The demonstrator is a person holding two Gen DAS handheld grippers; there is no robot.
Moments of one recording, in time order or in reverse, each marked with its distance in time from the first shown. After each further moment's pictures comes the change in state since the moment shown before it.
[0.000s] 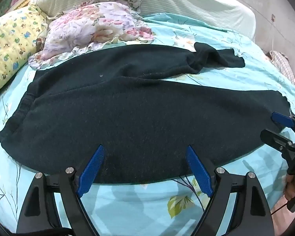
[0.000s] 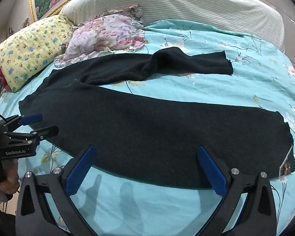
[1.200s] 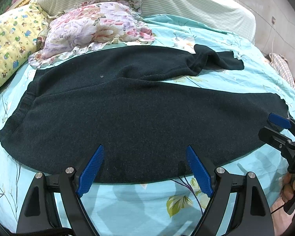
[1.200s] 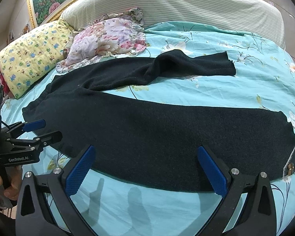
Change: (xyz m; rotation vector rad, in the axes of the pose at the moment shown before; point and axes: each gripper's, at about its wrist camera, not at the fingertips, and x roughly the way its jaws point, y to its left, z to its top) left arm -0.002 0.002 0.000 -0.013 -0.003 -0.011; right arm -0.002 0.003 0.004 0.010 -0.016 0.017
